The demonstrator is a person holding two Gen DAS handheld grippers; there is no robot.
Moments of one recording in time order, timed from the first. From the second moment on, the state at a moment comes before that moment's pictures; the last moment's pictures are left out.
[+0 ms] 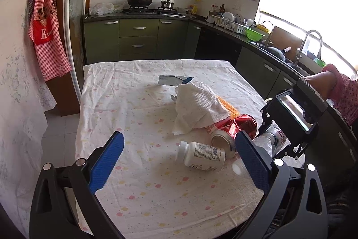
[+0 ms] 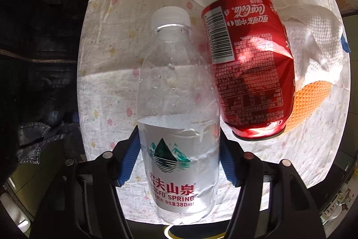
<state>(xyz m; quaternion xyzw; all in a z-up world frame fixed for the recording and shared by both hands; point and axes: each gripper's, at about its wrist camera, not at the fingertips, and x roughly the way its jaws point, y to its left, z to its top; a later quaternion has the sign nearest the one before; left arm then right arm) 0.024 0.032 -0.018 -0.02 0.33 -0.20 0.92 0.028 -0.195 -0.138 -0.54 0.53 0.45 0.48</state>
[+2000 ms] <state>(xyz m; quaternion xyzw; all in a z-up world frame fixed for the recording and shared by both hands) 0.049 -0.099 -0.009 0.09 0.33 -0.35 0.87 0.141 -0.572 -0.183 -0.22 0.65 0.06 0.72</state>
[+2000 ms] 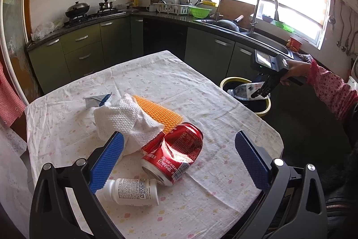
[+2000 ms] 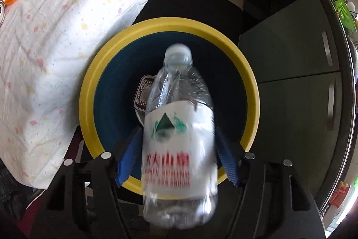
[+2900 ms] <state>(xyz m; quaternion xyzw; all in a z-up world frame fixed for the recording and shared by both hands) 0.081 -0.165 -0.075 0.30 0.39 -0.47 0.73 0.019 -0.456 -0.109 -0.13 0.51 0.12 0.84</state>
